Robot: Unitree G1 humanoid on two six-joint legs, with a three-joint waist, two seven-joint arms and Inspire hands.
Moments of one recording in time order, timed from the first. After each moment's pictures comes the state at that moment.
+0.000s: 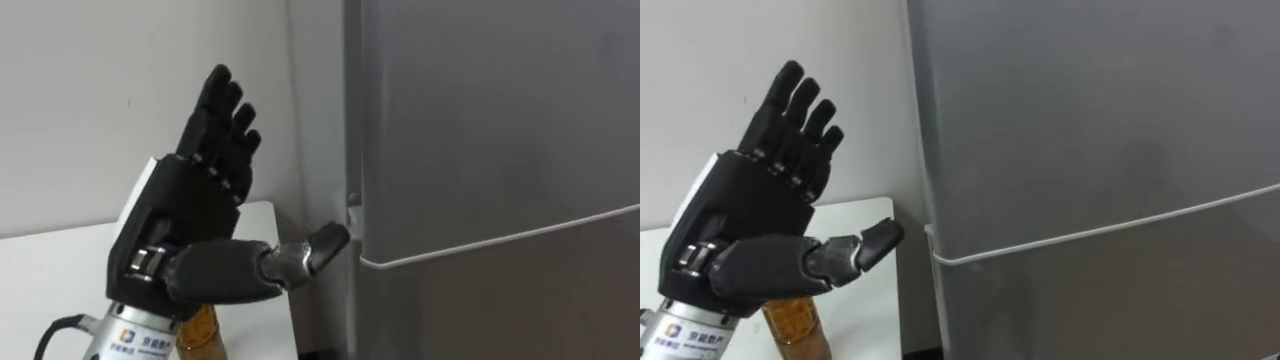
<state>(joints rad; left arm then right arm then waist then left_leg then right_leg) -0.15 0.22 -0.08 -0.43 -0.52 -0.05 -0.15 0.10 -0.22 -0.10 1.25 0.35 -0.07 0.24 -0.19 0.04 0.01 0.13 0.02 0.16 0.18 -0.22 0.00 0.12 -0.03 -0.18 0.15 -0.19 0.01</state>
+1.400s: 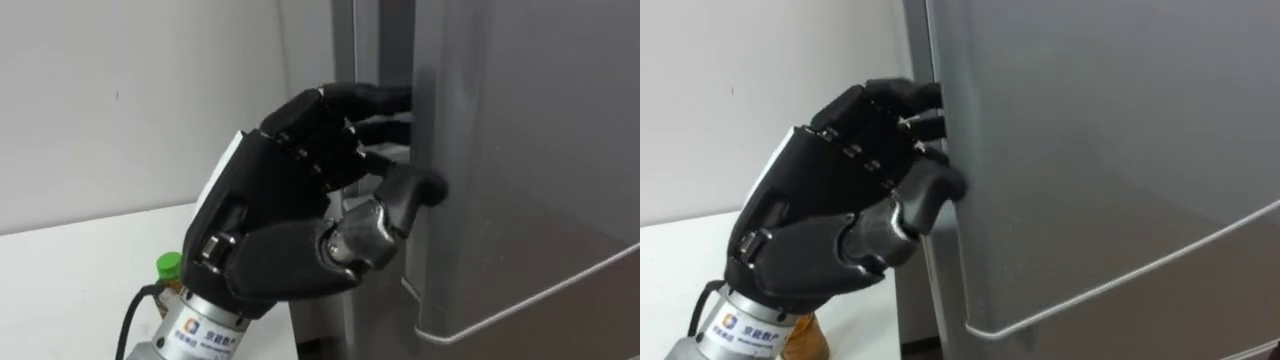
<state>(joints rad) -0.21 0.19 -0.22 -0.43 -0.59 -0.05 -0.23 0.04 -0.24 0.00 1.30 0.38 -0.07 0.18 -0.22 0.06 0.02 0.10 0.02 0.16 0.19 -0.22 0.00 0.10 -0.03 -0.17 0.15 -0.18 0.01</state>
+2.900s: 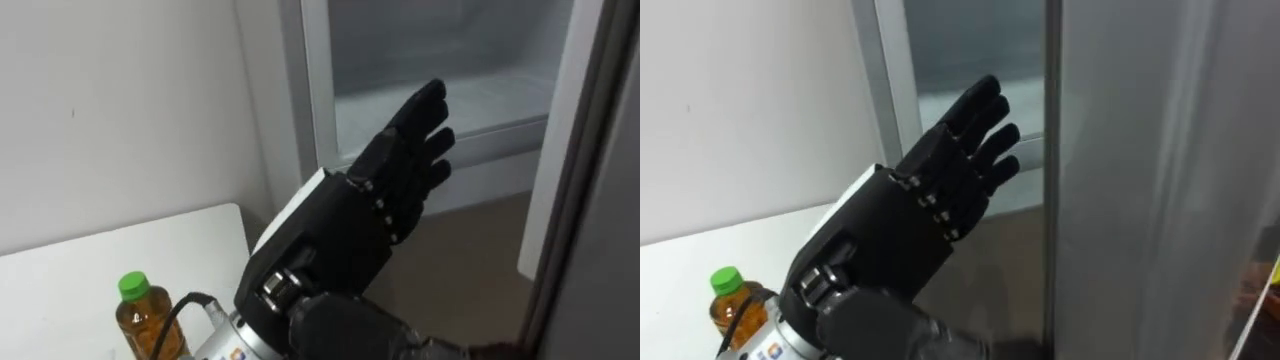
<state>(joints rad) -0.21 0.23 -0.32 -0.43 -0.59 0.00 -0.34 0.04 -0.25 0.03 1.29 0.43 -0.07 0.18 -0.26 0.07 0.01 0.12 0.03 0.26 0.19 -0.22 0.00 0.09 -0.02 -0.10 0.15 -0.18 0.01</state>
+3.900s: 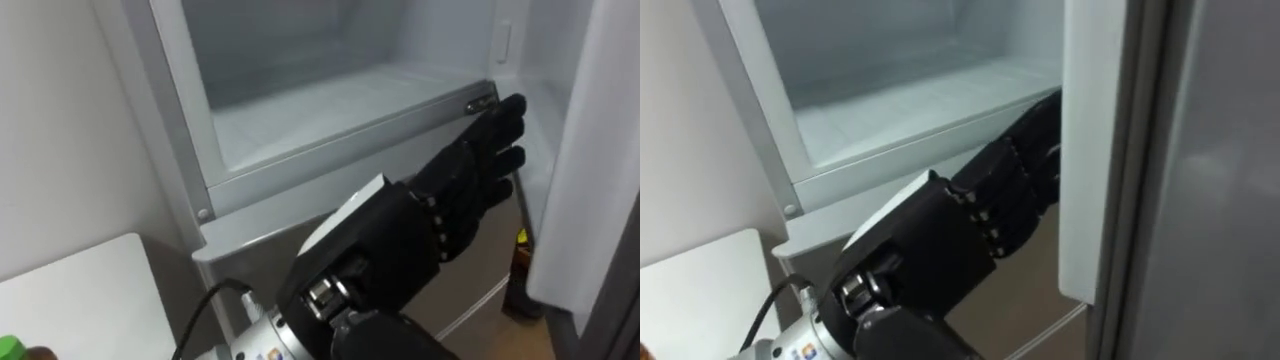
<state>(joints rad) -0.30 0.25 -0.42 -0.41 -0.63 0.02 -0.37 0.05 -0.29 0.02 1.29 0.47 -0.04 0.20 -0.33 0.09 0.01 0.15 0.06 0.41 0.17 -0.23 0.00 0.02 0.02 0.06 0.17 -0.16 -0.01</state>
